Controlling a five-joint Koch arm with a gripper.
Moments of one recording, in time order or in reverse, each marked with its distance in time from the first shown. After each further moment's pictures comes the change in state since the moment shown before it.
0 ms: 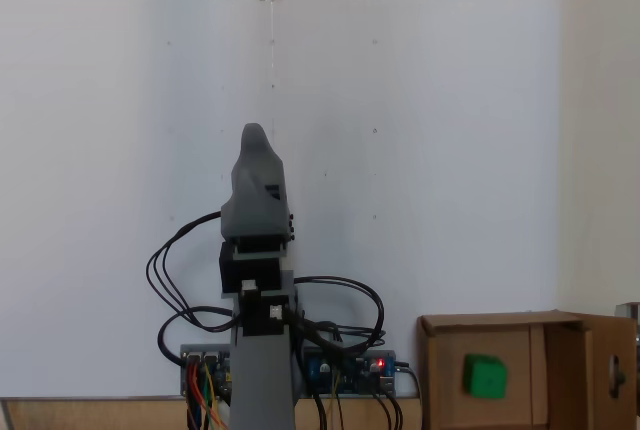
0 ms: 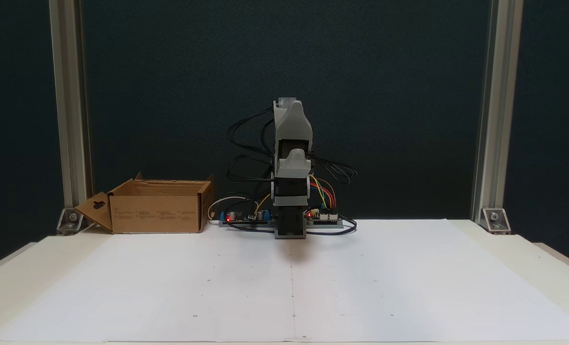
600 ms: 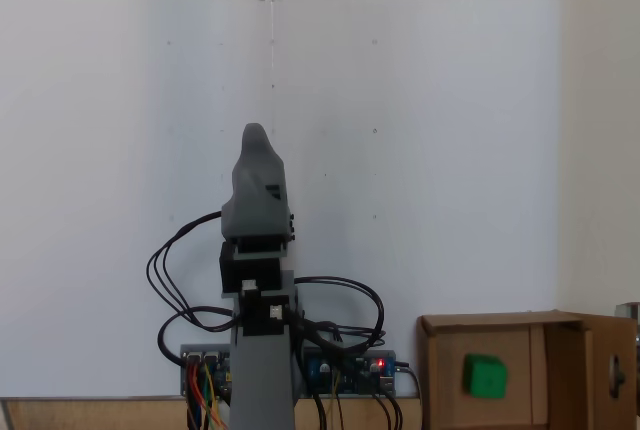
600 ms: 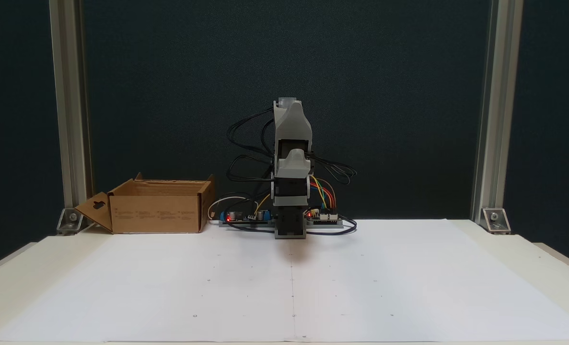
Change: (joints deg) arm 0.2 0.0 0.0 0.0 0.0
